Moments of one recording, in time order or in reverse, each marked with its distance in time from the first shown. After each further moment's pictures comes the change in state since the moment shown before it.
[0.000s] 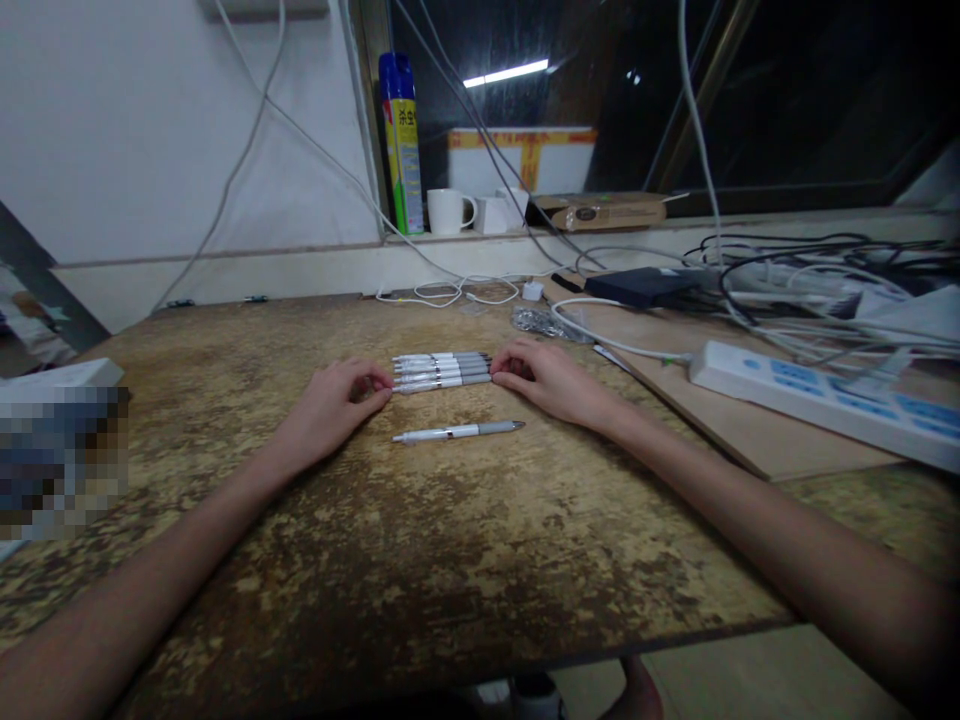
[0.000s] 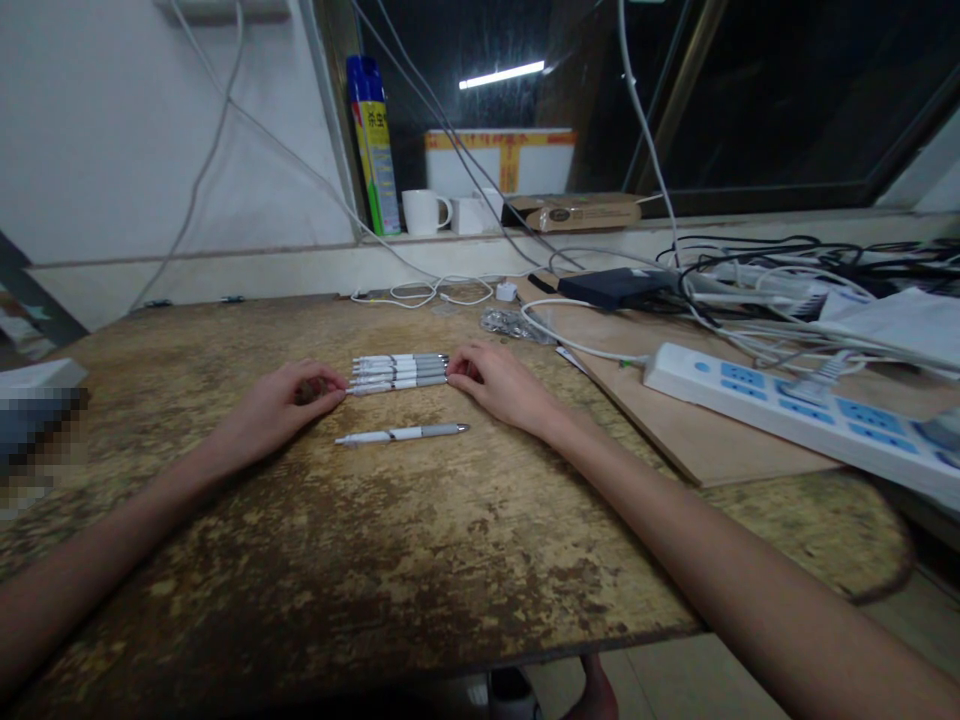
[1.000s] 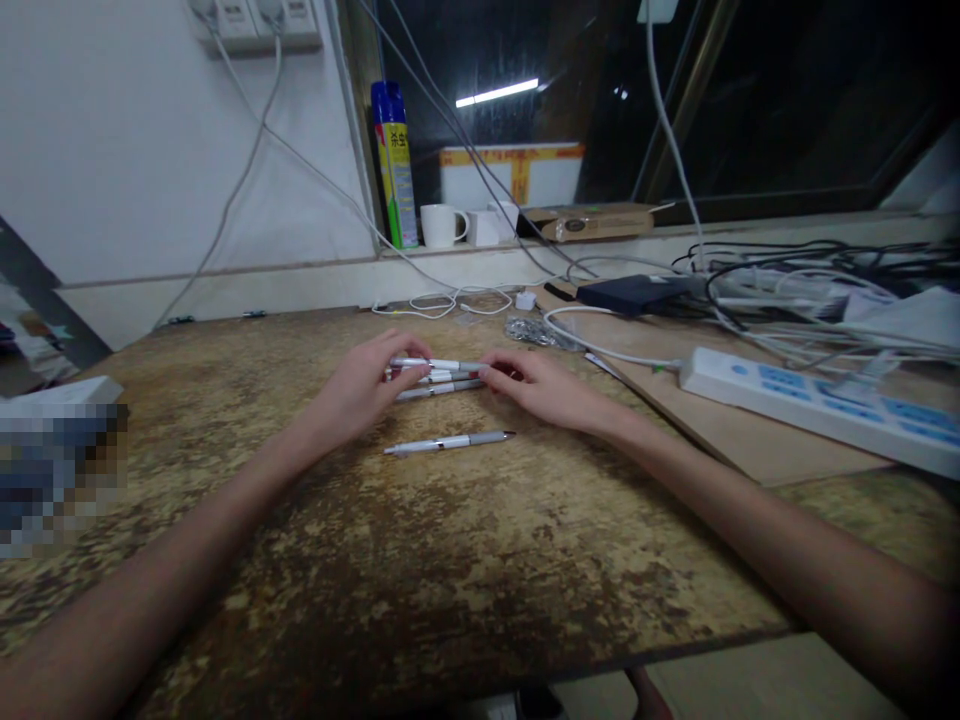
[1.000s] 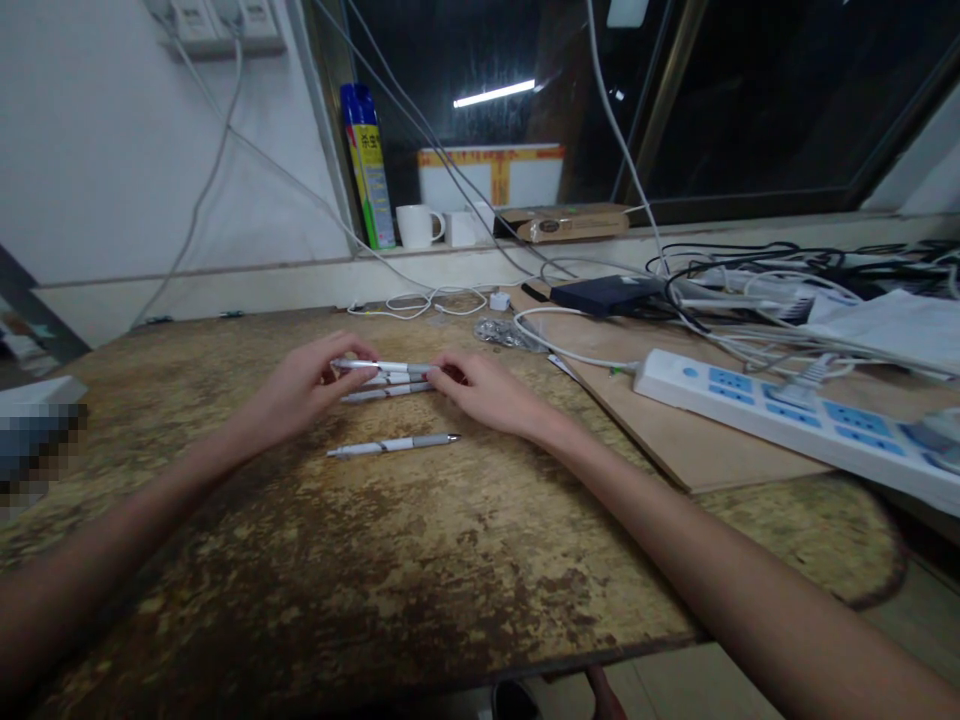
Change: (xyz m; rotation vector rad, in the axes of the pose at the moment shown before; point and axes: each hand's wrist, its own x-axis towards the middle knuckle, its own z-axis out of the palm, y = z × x) left_hand 0.036 0.051 -0.005 -0.048 0.018 0.229; right_hand 0.002 -0.025 -0.014 0.181 -0.074 0.049
